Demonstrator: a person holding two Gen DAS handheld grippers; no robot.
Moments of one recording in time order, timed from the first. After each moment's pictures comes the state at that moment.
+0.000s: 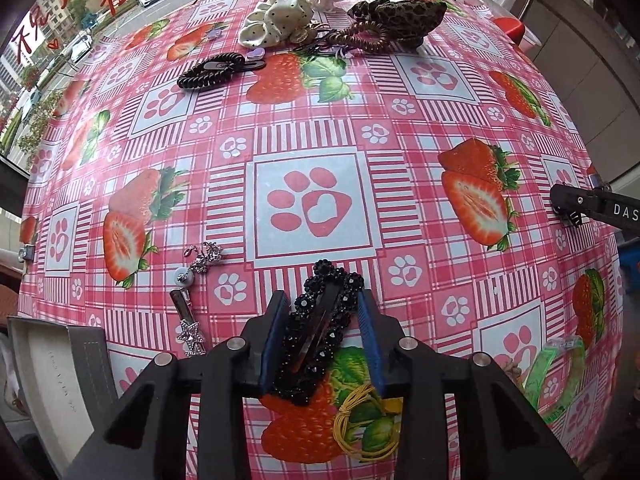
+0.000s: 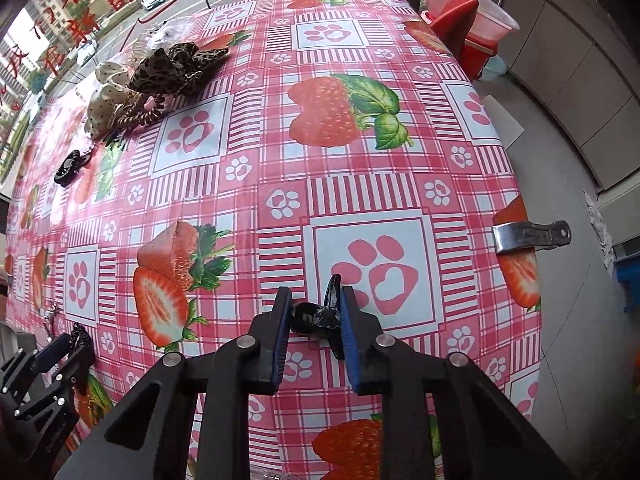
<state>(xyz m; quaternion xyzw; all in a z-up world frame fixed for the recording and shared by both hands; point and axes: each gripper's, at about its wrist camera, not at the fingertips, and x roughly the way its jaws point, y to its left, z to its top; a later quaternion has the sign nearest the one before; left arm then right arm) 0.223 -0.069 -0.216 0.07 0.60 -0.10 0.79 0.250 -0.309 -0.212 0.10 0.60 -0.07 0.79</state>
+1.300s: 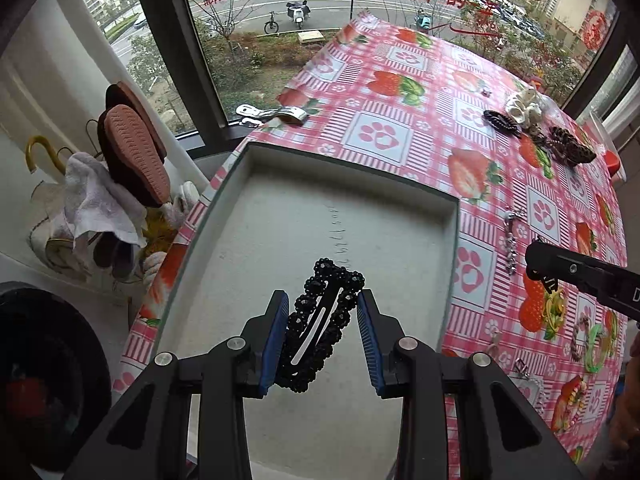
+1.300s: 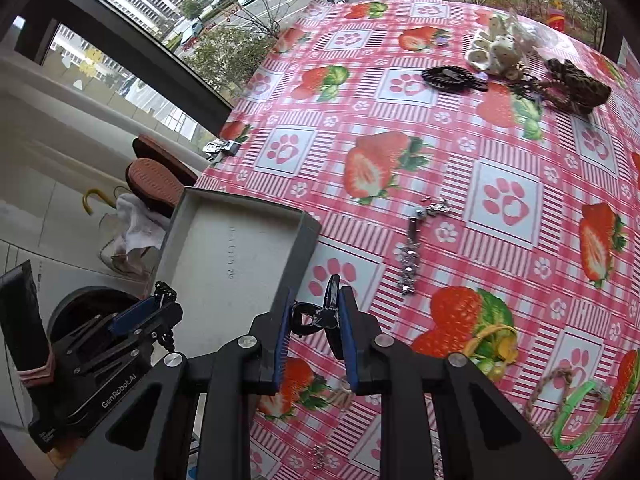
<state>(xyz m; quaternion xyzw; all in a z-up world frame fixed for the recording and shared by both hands) 0.112 0.211 -0.147 -0.07 0.56 0.10 0.82 0.180 0.000 -0.146 0.08 0.59 0.24 0.76</state>
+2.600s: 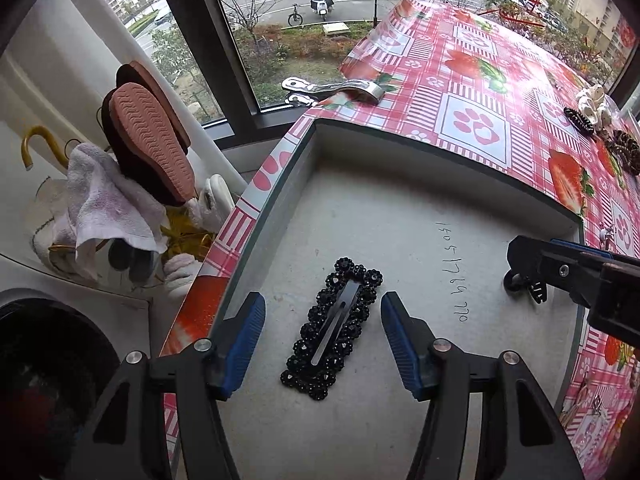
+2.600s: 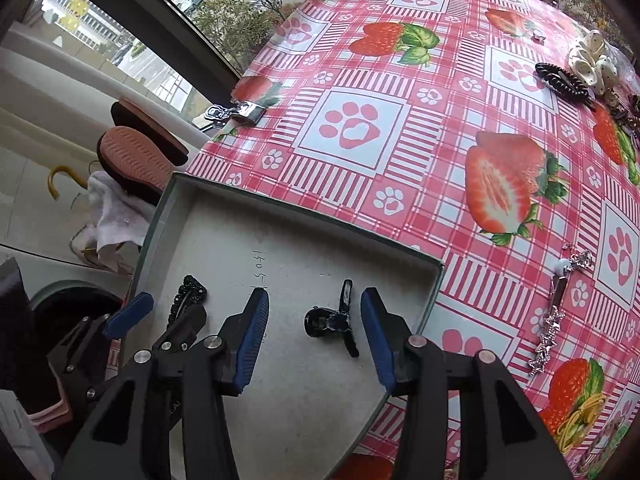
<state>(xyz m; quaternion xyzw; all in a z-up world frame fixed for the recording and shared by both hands) 0.145 0.261 -0.210 -0.04 0.58 0.14 0.80 0.215 0.108 -0.207 0.03 0.62 0.23 0.75</state>
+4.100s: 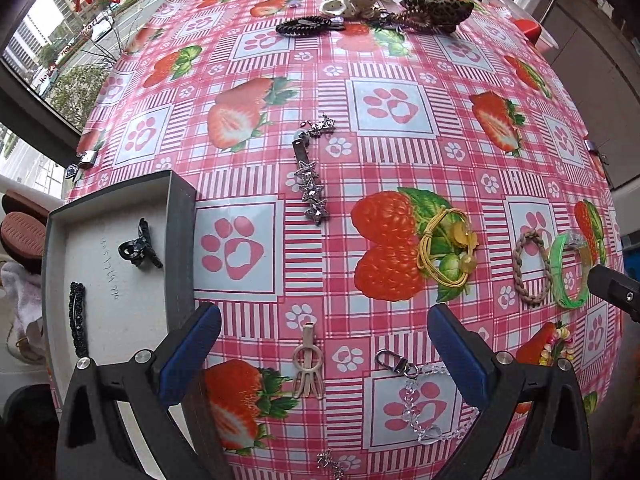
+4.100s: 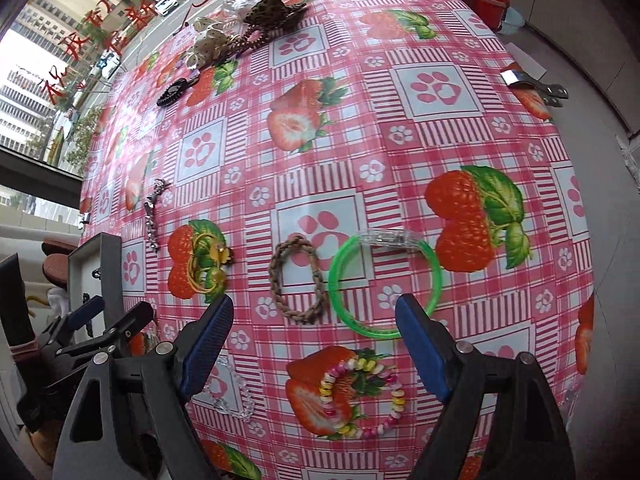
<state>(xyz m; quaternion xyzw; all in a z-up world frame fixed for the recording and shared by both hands) 0.143 0.006 -0.194 0.07 0.62 -0.06 0.78 0.100 -0.233 -0.177 0.19 0.62 -0.02 0.77</state>
